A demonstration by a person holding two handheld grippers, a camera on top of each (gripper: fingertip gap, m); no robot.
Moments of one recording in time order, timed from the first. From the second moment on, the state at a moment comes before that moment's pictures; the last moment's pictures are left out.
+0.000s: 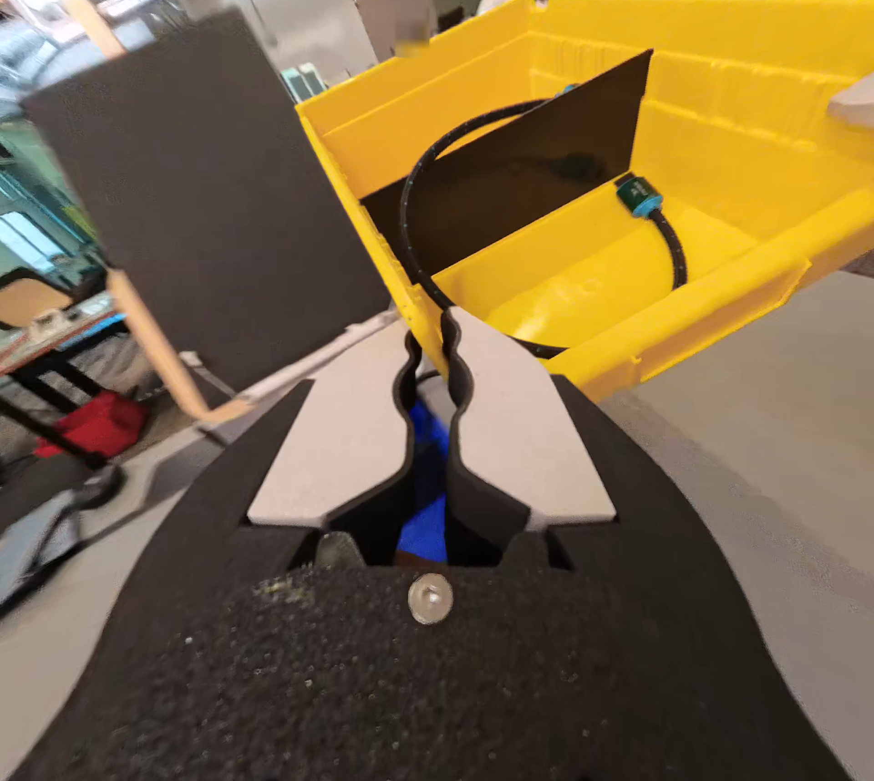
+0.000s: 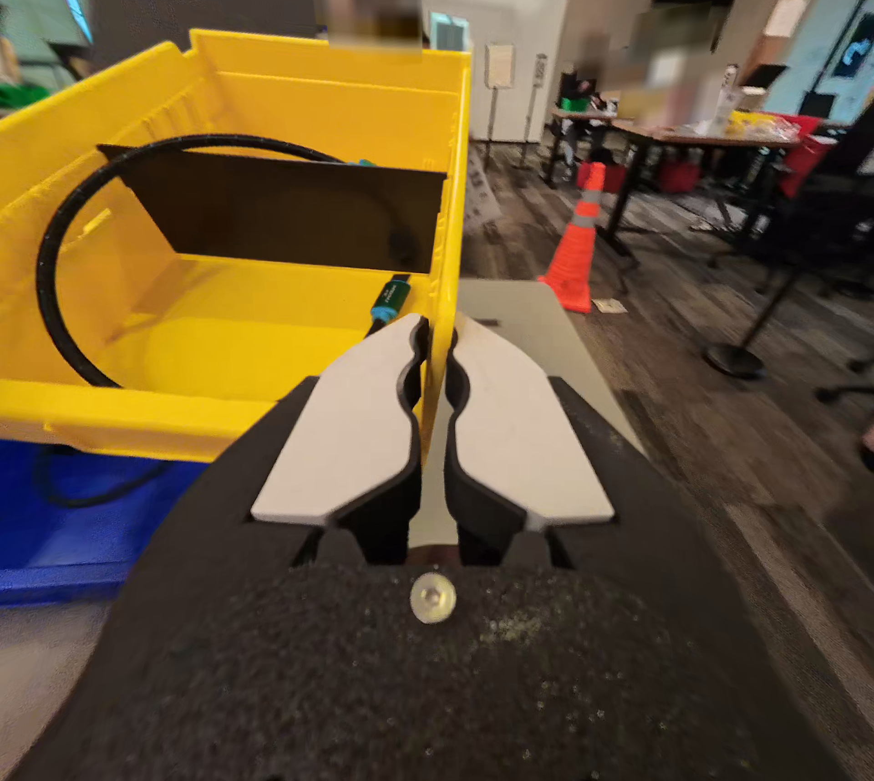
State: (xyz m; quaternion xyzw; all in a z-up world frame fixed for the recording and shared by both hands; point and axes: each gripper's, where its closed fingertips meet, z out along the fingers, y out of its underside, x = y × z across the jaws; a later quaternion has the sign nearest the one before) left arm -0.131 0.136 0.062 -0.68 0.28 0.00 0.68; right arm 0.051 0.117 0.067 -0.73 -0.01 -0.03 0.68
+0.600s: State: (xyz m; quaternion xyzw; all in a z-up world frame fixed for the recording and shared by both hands) left arm -0.026 0.157 -0.142 -0.79 0.27 -0.15 0.53; right arm 0.164 0.160 -0.154 -0.85 -0.03 -0.03 0.52
